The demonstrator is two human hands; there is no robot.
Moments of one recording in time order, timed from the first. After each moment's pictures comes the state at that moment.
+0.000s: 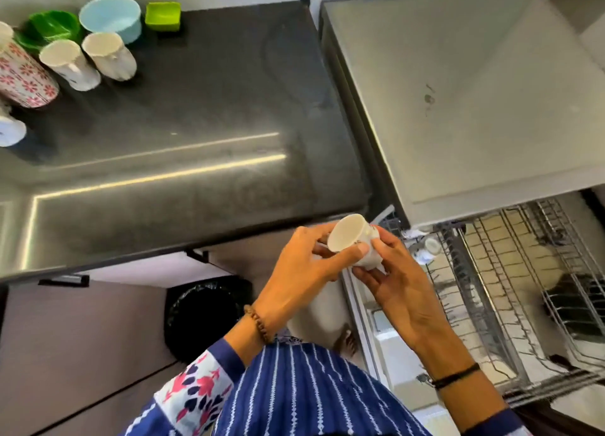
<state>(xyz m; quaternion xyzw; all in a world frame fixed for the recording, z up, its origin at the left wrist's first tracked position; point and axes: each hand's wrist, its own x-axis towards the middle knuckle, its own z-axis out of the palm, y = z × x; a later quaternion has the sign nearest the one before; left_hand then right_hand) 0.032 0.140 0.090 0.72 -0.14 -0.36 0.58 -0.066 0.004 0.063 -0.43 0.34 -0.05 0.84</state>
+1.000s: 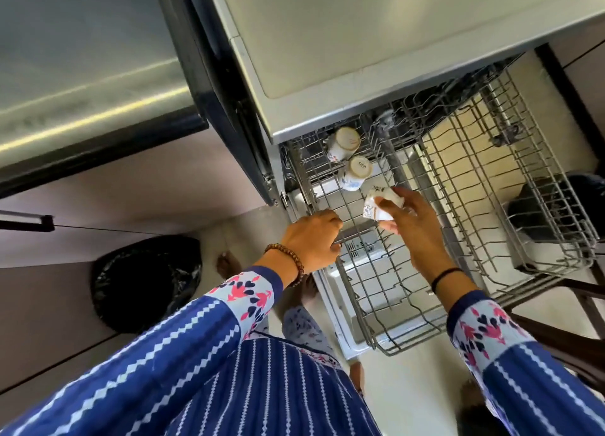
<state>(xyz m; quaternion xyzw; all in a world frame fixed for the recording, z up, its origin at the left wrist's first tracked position) -0.078 -0.045 -0.115 0.79 -0.49 -0.36 0.06 -0.200 -0.206 -0.136 -0.58 0.52 -0.08 0.62</state>
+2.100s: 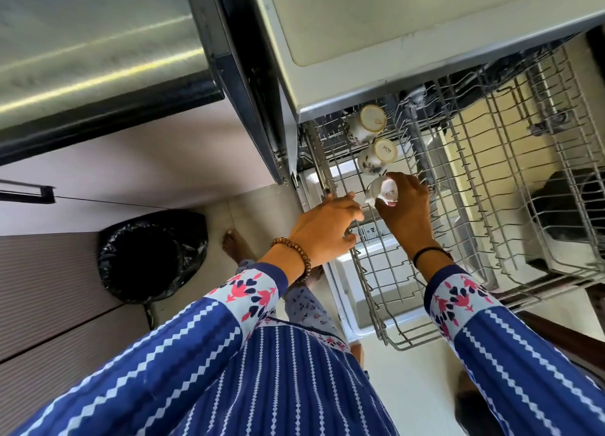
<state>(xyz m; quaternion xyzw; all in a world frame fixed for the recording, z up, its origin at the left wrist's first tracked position) -0.073 -0.035 -0.127 0.79 -0.45 -0.38 0.16 -0.171 -0.200 -0.204 -0.89 0.37 0.03 0.26</state>
